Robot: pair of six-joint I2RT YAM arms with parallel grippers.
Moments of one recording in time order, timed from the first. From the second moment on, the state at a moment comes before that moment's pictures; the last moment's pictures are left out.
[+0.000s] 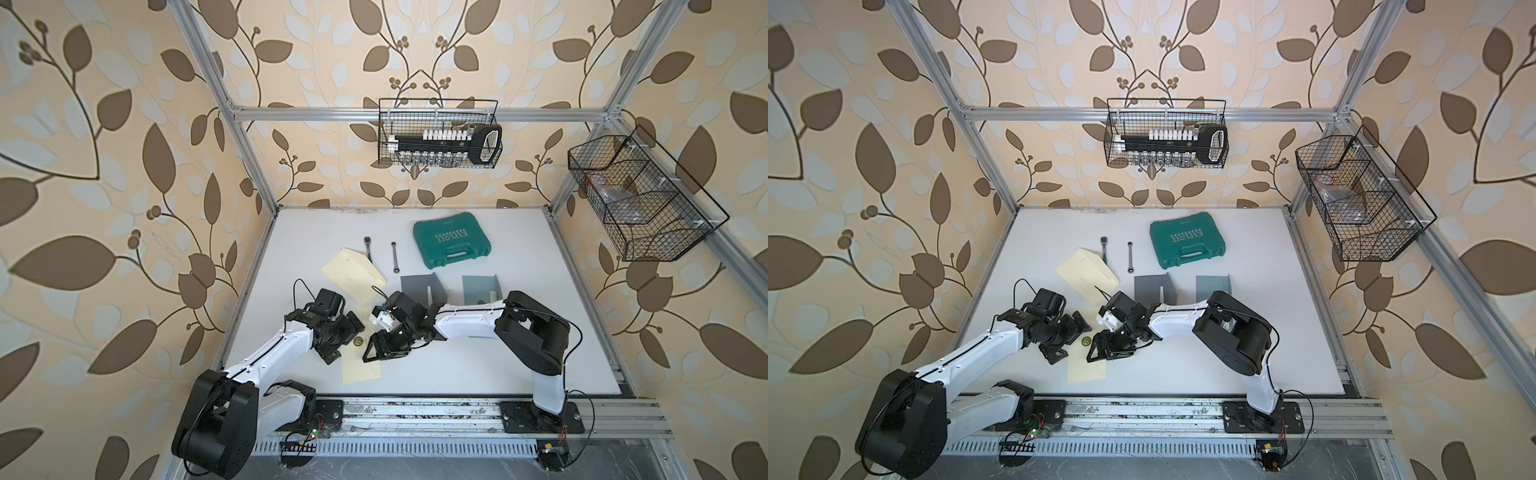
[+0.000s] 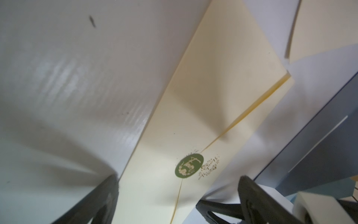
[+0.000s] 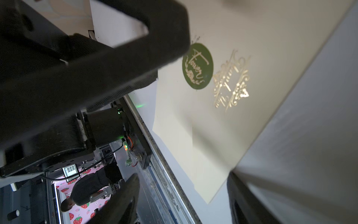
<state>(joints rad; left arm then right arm) -0.28 1.13 0.51 -0.61 0.27 -1.07 0.99 1.95 1.08 -0.08 -0.62 0.82</state>
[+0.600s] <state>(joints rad) -0.39 1.22 0.56 -0.56 0.28 -1.05 0.91 1.82 0.89 0.03 -0.52 0.94</state>
